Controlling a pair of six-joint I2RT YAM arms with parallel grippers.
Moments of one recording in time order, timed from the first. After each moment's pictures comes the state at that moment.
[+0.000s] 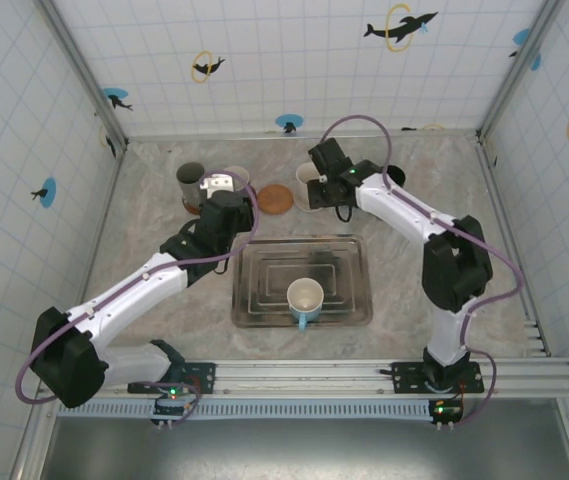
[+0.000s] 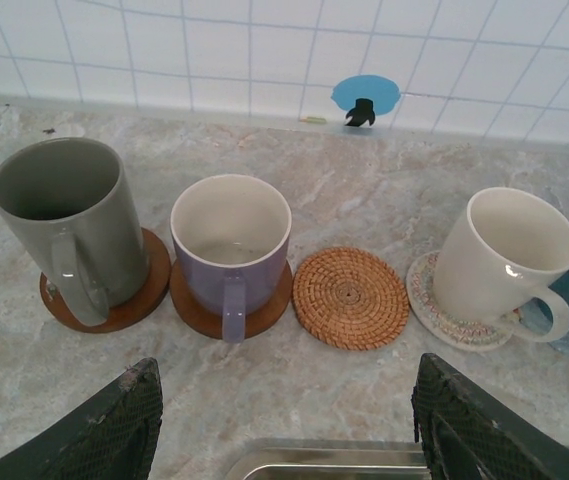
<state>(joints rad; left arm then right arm) -0.68 1.22 0.90 -0.21 -0.50 -0.40 0.62 1.85 1.58 -0.70 0.13 0.37</state>
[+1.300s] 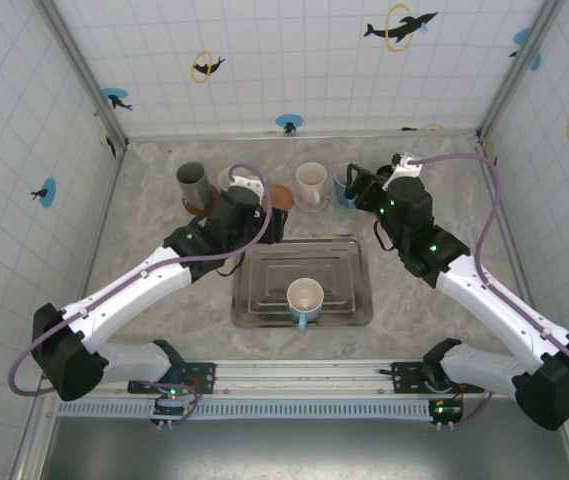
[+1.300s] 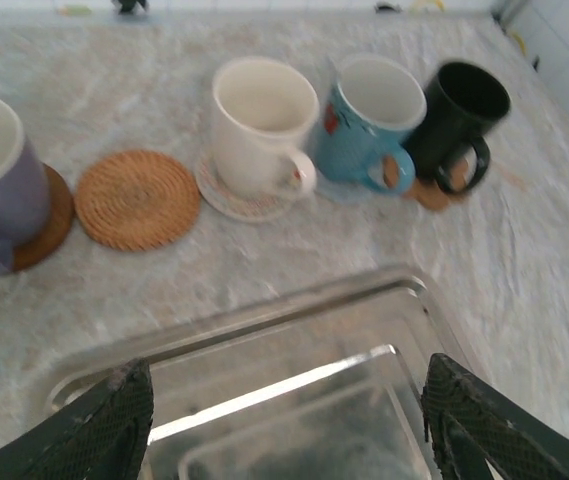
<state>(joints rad) -0.82 1.25 1.07 -0.46 -0.15 -0.42 0.62 1.10 0.93 -0.06 0.33 0.61</state>
